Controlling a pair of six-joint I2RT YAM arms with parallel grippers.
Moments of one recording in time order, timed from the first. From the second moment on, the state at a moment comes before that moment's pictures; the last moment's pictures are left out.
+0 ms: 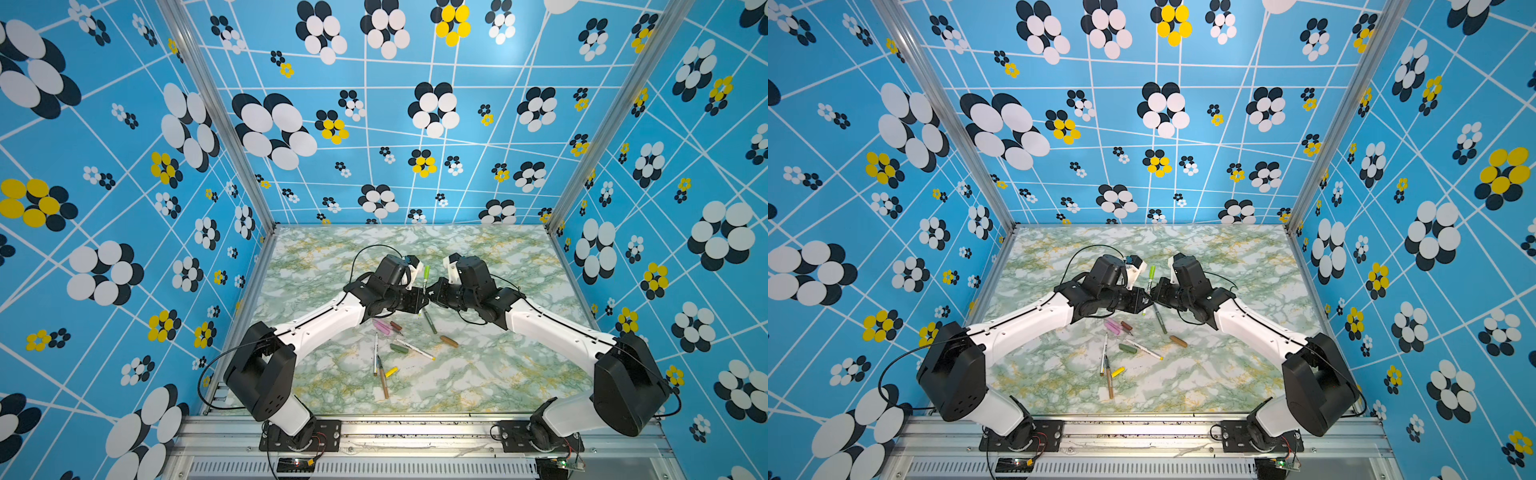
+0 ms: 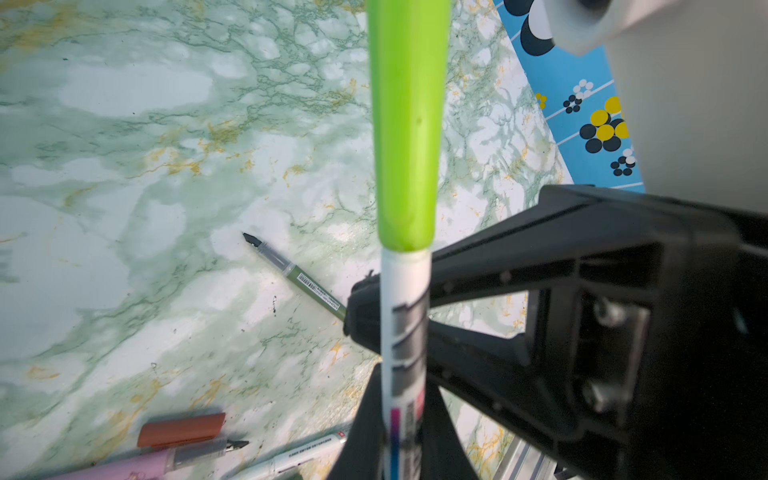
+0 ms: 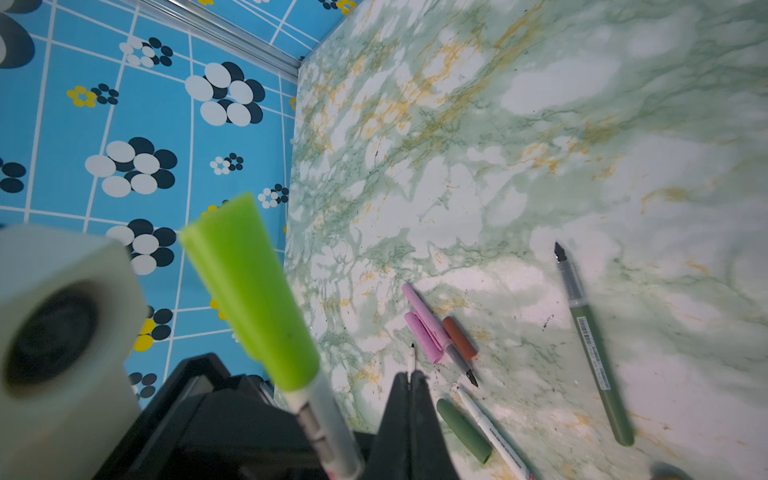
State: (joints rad) left arm -0.68 1.57 1.14 -0.29 0.37 -0.45; right arm 0.60 1.47 1.00 -0.16 -0.26 0.85
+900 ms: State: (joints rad) left arm -0.68 1.50 1.07 -0.26 0.47 -0.37; right arm 0.52 1.35 1.12 -0.28 -0.26 0.64
